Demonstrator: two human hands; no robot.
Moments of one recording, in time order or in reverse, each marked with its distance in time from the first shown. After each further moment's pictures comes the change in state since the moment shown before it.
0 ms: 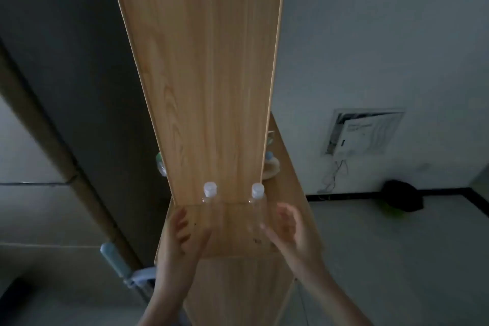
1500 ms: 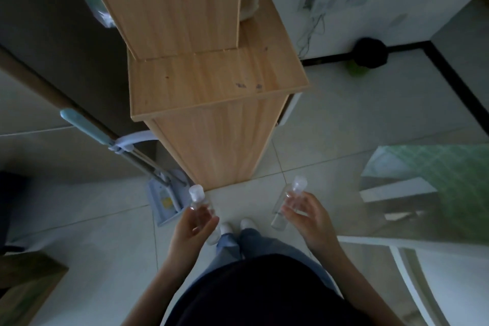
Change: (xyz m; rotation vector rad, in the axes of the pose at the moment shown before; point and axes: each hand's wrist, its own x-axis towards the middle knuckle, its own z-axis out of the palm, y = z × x) left_hand -0.169 -0.105 -0.069 0.050 -0.536 -0.440; right_hand -0.224 0.097 -0.005 0.095 0.115 0.582
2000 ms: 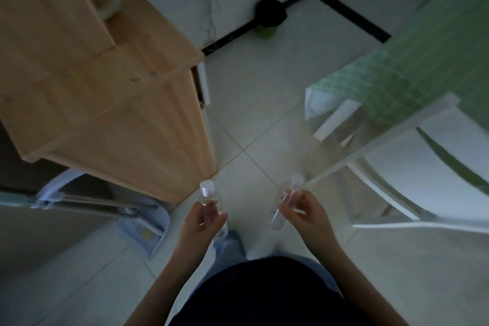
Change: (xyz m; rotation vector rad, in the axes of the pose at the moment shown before) left_hand -0.013 0.001 0.049 0.339 -0.437 0.086; right_hand -0.104 0.052 -0.021 0.168 0.414 0.018
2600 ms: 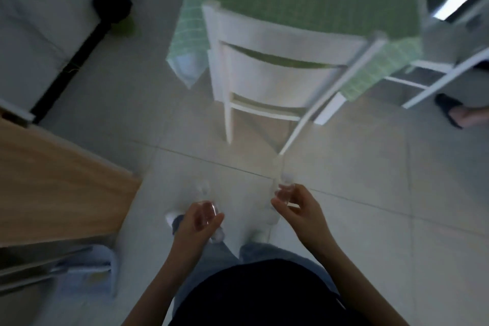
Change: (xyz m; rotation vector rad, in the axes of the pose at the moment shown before) left_hand -0.148 -0.016 0.198 0.277 -0.467 0.119; right_hand -0.209 0.124 -0.181 0.158 0.487 0.167
